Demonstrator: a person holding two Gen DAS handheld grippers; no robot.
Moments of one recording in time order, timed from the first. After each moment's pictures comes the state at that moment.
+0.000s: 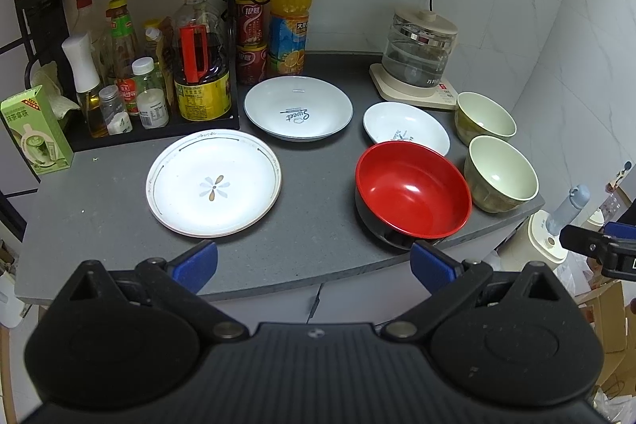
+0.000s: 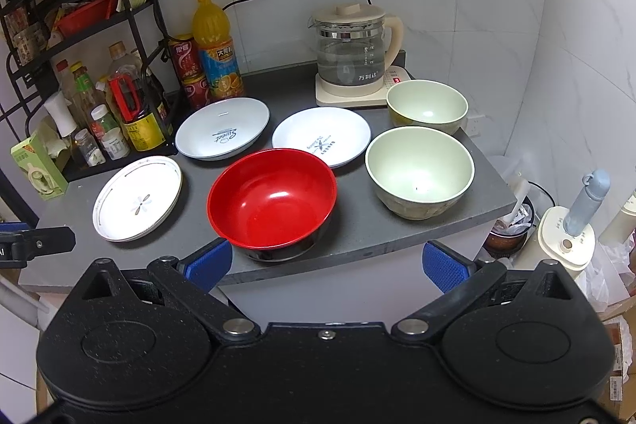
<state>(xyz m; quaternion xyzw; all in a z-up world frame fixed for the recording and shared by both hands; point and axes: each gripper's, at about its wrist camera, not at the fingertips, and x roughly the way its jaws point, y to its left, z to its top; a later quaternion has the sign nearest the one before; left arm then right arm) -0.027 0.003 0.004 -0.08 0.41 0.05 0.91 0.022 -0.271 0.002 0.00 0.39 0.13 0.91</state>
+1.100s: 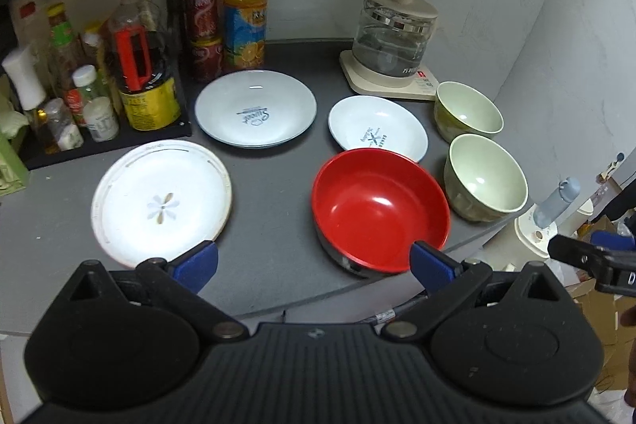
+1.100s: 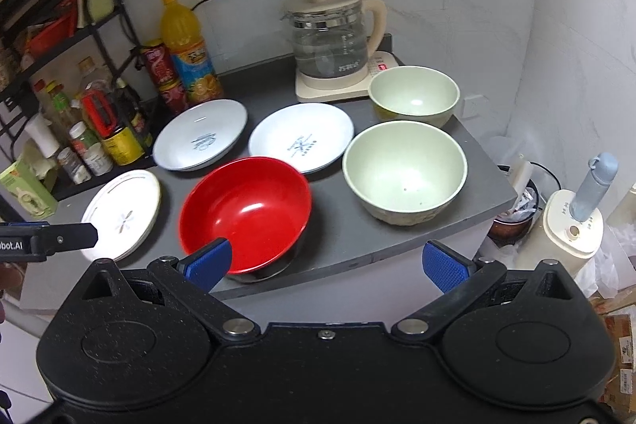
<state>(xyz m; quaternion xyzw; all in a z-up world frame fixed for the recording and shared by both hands) 0.052 -0.028 -0.005 -0.08 0.44 0.02 0.90 0.074 -0.299 -0.011 0.04 0.41 0.12 0.90</state>
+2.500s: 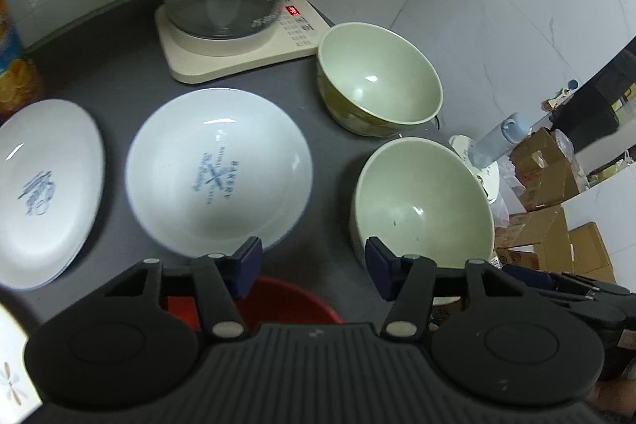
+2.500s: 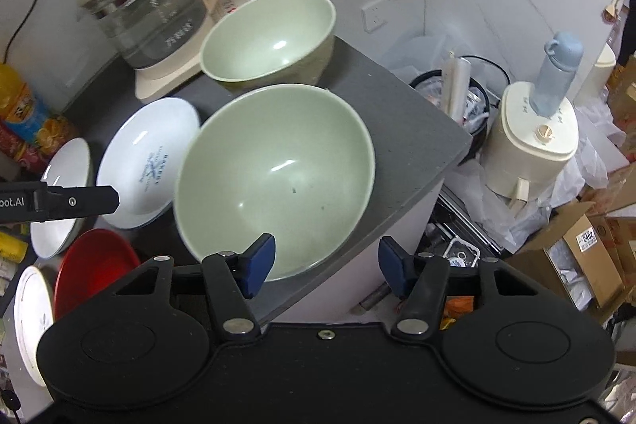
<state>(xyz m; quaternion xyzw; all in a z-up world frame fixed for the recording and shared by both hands) 0.298 -0.138 -0.082 -0.03 0.55 -0.18 0.81 0.208 -0.367 -0.112 0.16 0.52 -0.04 0.84</state>
